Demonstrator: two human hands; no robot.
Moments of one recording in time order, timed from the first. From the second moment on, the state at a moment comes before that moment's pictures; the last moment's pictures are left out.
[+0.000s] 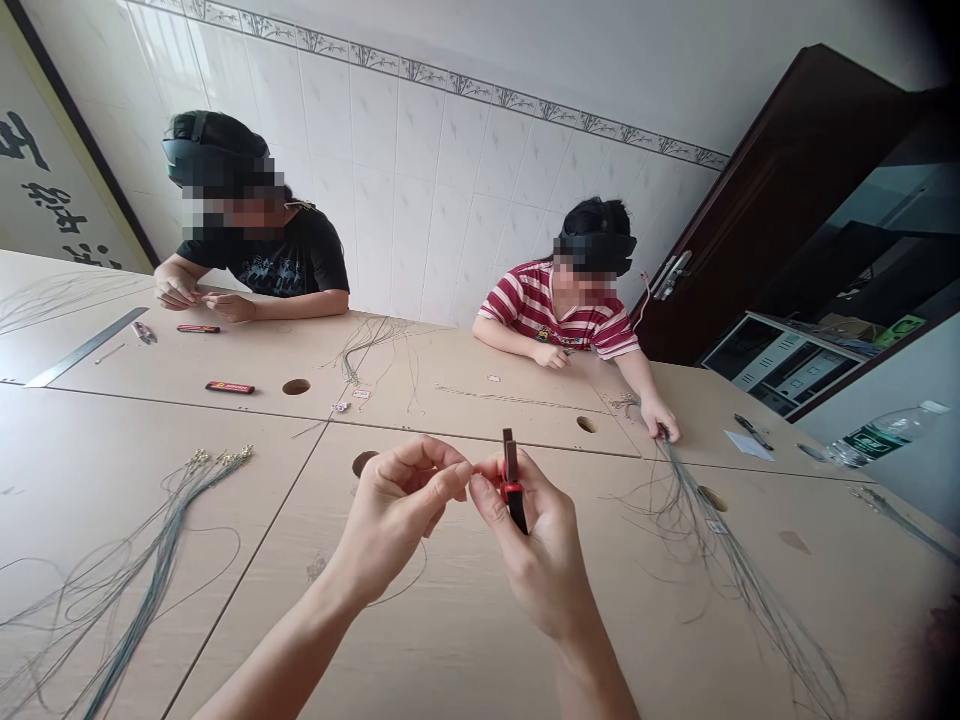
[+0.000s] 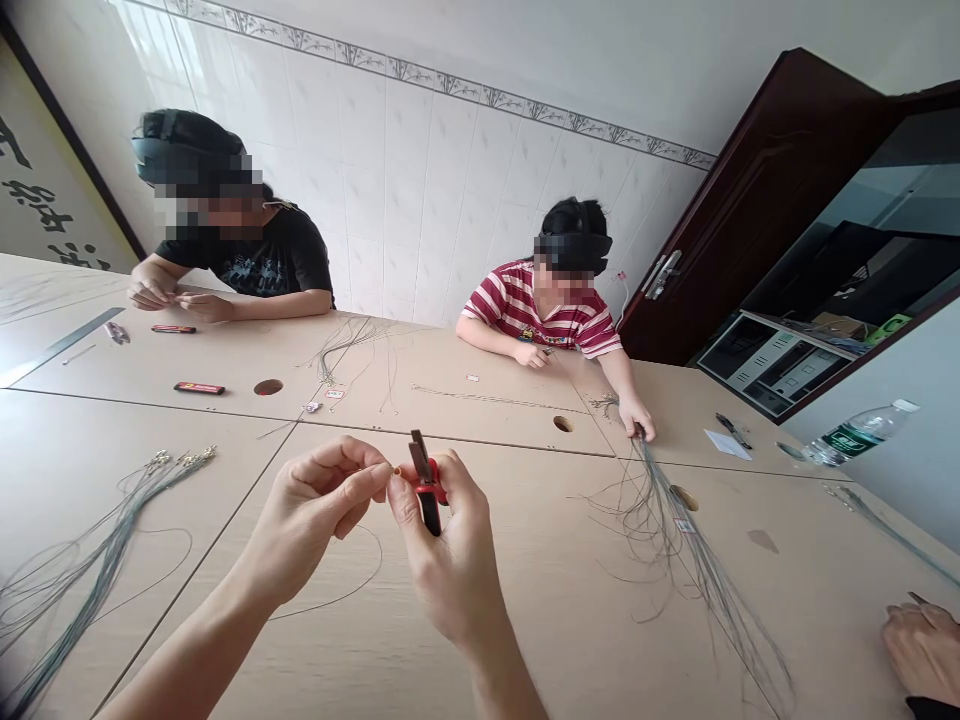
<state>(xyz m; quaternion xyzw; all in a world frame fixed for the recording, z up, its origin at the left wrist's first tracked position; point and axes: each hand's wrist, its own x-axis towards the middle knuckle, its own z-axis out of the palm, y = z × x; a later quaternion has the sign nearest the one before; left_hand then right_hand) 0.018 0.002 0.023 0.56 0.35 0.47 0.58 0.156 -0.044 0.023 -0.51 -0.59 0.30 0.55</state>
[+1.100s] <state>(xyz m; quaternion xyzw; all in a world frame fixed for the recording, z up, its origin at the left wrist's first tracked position) 0.017 0.001 0.019 0.54 0.33 0.46 0.62 0.156 -0.043 0.020 -0.51 -0.60 0.28 0.55</state>
